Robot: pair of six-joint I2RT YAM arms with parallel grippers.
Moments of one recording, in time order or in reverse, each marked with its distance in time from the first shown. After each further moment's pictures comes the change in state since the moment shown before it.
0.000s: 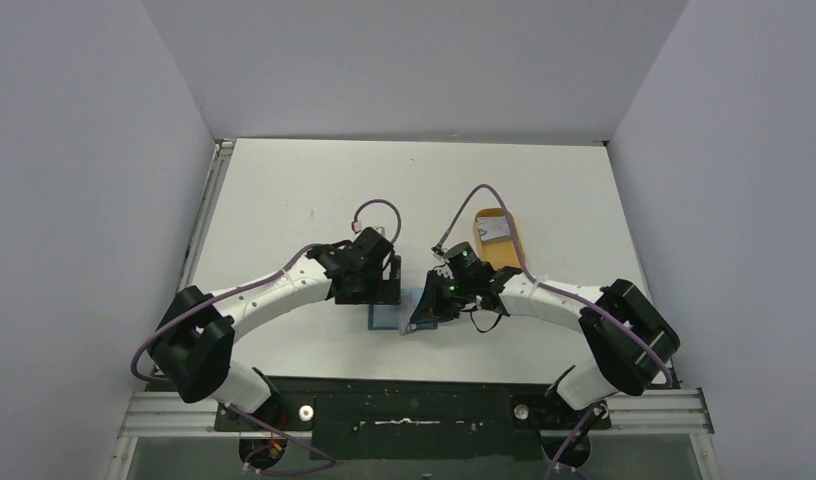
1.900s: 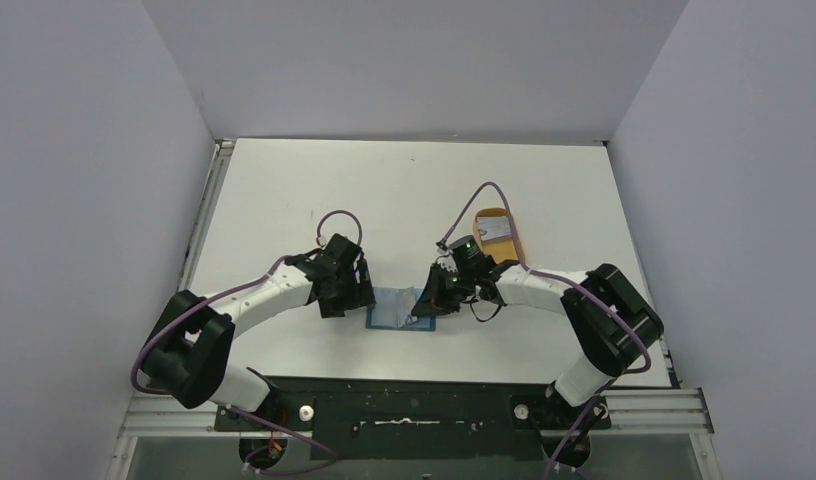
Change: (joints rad) left arm 0.186 -0.044 -0.216 0.129 0.102 -0.118; right arm -0.077 0.118 0.032 0.059 -0.084 0.010
